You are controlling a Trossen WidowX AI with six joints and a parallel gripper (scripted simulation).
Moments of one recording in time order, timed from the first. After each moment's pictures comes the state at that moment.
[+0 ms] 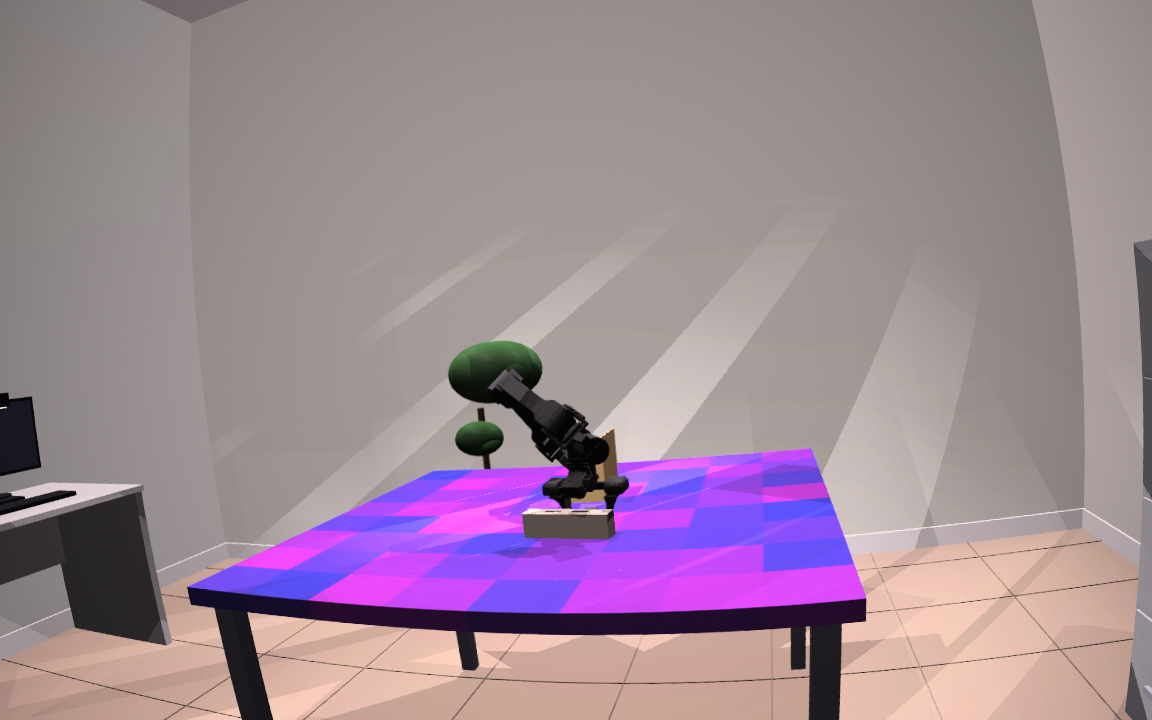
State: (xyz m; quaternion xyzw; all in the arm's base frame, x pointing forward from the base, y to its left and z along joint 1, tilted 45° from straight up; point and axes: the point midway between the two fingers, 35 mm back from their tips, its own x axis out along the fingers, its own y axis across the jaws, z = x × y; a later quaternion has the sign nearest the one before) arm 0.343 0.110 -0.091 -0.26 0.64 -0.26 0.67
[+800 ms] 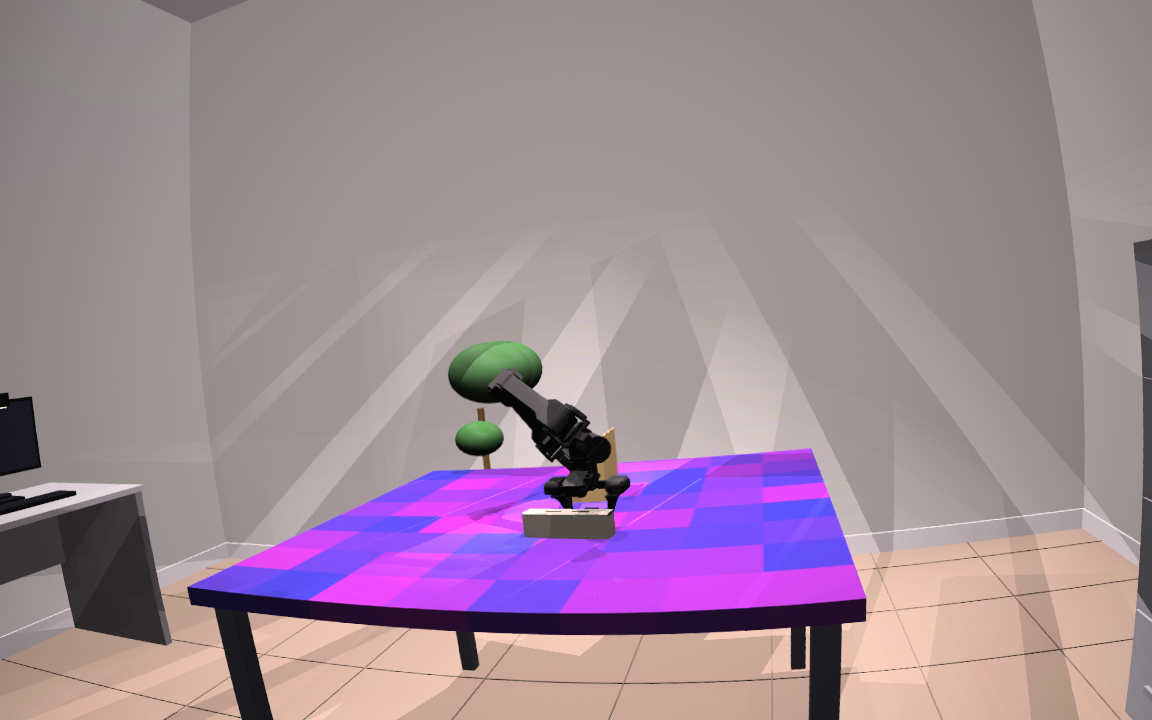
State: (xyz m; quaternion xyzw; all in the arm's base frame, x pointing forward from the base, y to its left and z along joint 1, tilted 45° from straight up) arm 0.335 0.110 -0.092 -0.26 0.64 -0.26 0.68
